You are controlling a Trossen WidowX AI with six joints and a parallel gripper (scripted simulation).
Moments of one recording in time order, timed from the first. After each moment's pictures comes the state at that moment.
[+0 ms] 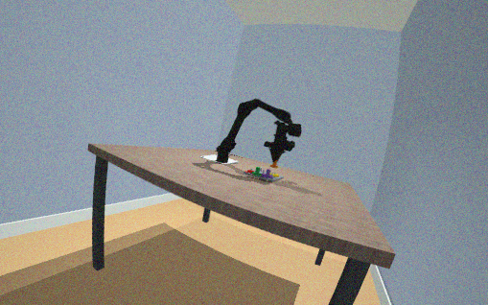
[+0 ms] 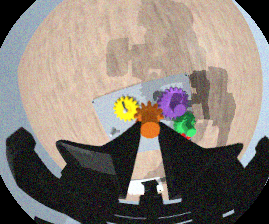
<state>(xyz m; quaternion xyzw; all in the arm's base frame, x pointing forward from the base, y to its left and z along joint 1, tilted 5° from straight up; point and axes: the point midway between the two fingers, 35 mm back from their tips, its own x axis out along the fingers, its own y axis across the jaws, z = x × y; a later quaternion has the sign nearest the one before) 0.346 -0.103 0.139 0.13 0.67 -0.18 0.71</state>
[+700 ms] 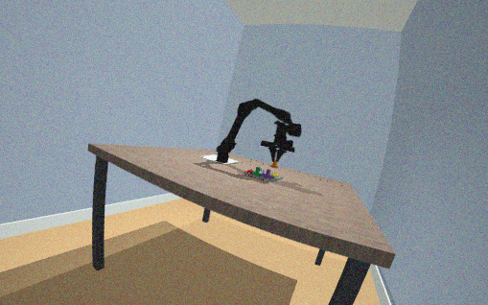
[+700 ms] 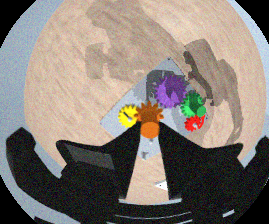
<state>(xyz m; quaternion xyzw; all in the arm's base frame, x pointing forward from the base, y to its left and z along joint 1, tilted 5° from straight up) 0.346 -0.103 0.139 0.29 0.61 -0.33 0.66</state>
